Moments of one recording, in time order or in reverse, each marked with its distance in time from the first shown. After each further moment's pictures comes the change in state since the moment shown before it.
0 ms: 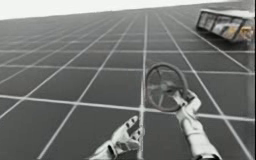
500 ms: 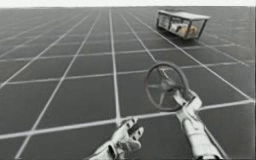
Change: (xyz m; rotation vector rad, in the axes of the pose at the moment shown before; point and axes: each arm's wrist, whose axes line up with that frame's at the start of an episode) left arm -0.003 0.008 -0.002 -0.033 -0.015 -0.005; right arm -0.007 0.013 0.004 -0.027 -0.024 0.024
